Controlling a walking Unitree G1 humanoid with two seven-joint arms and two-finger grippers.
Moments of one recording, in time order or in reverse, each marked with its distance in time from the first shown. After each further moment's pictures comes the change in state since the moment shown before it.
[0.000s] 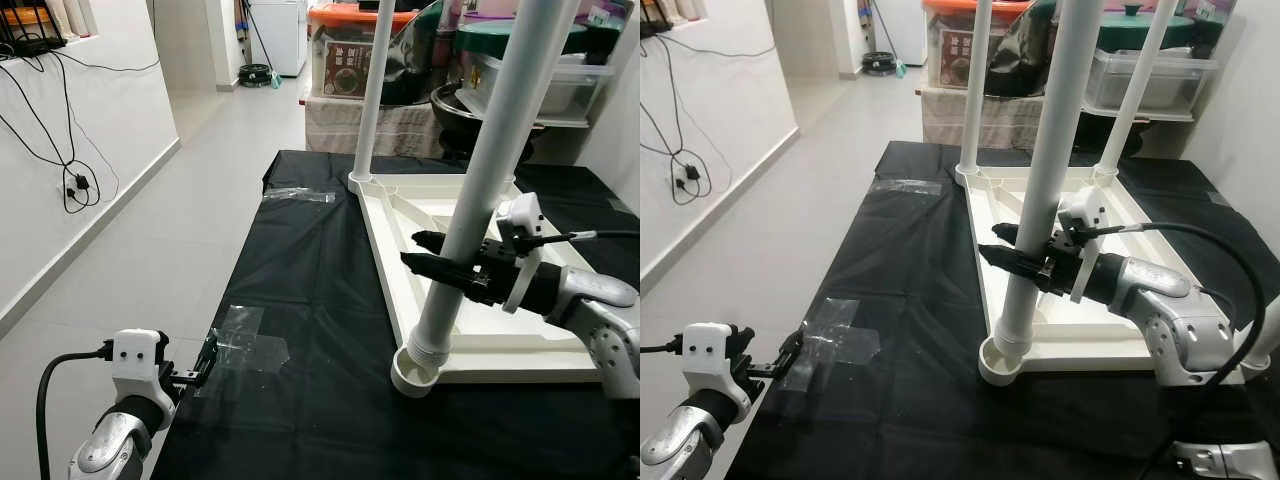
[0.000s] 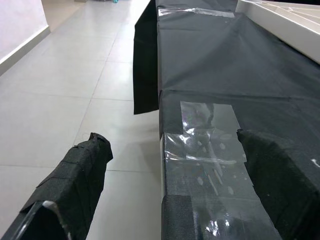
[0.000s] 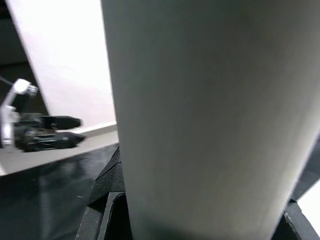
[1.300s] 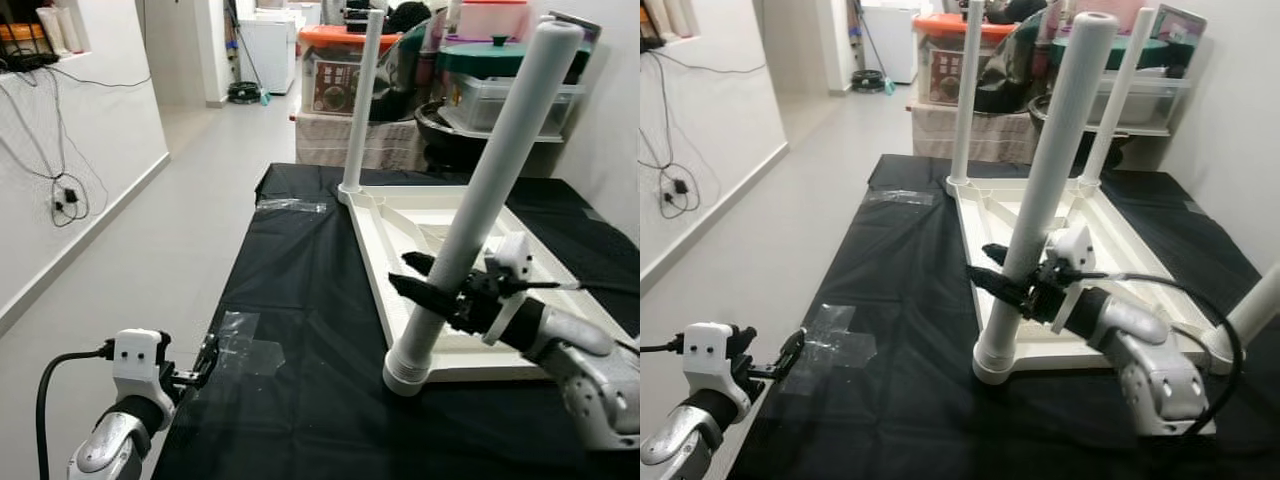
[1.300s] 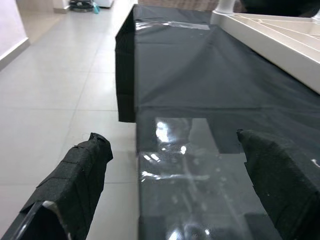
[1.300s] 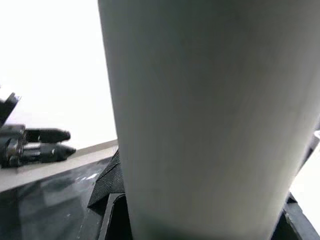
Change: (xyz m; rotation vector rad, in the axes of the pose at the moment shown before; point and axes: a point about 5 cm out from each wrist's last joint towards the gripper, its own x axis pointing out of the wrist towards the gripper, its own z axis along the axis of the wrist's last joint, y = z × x) left arm 0.000 -0.001 0.001 0.009 -0.002 -0.025; right arm 0.008 0.029 -0.034 -0.003 -0.072 -0.112
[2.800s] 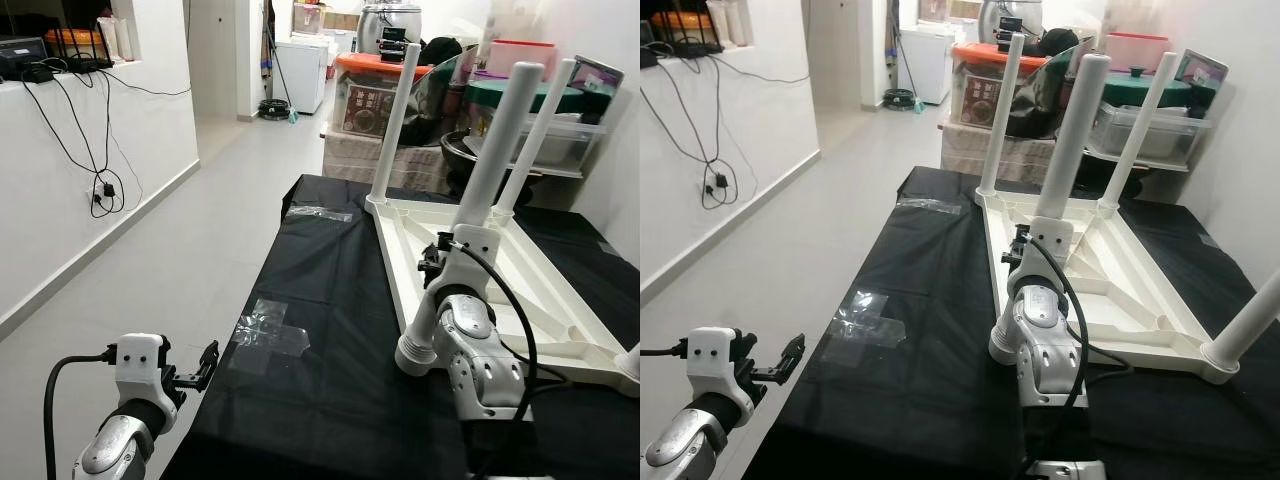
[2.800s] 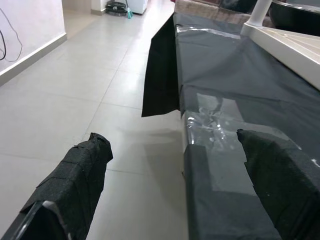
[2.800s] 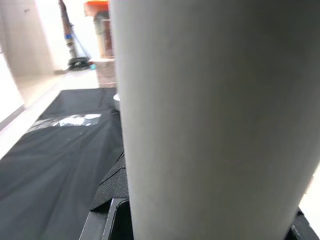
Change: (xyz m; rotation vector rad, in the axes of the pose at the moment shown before) left arm 0.004 -0.002 -0.012 -0.033 0.029 0.029; right arm 0.038 -0.028 -0.039 0.102 0.153 -1.275
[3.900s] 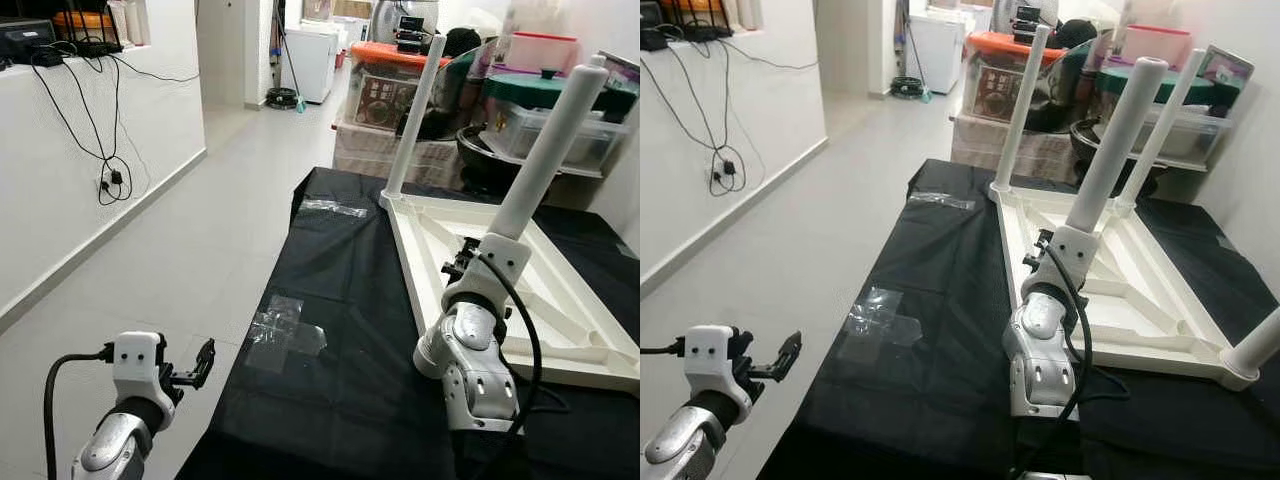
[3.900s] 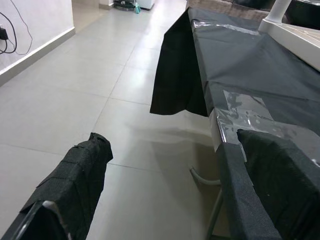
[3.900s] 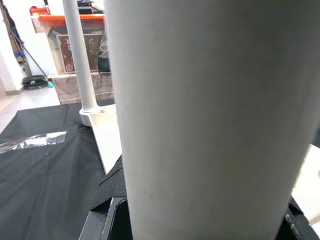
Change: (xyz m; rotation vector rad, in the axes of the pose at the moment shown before) left arm 0.002 0.003 0.001 0.007 -0.009 0.013; right arm -0.007 -0.011 0.001 0.058 -0.076 -0.183
